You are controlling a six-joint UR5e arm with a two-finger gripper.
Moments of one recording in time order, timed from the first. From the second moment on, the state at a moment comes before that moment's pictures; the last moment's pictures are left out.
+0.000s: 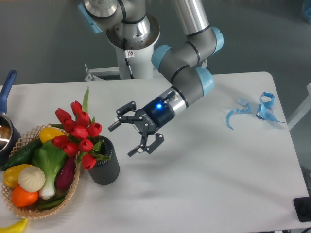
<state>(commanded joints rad) 2.74 -1.91 -2.04 -0.73 0.14 1.51</state>
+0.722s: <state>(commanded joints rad) 2.90 -1.89 -1.86 -0.74 0.66 1.33</state>
